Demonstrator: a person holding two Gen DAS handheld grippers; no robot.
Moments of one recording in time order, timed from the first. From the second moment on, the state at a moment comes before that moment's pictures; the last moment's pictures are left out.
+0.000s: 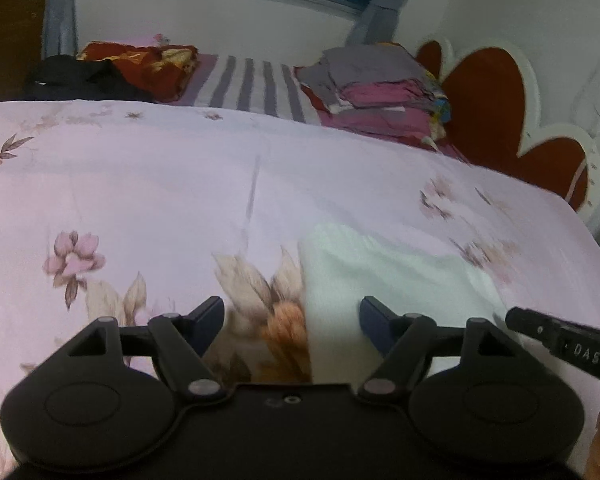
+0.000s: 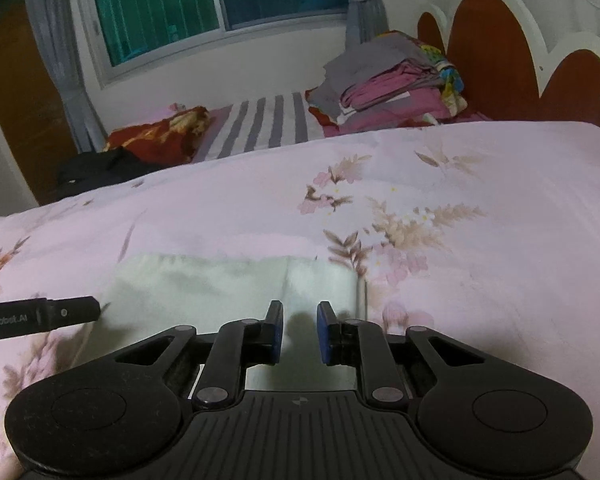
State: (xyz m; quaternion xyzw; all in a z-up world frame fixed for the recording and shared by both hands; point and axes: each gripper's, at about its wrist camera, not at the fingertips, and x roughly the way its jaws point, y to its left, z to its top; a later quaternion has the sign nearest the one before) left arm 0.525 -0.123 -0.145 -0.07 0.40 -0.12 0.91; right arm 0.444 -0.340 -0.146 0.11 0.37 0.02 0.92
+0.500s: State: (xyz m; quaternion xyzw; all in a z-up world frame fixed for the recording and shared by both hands) left arm 0.487 -0.129 -0.167 -0.07 0.40 -0.15 0.90; right arm 0.381 -0.330 -0.155 0.11 0.38 0.01 0.92
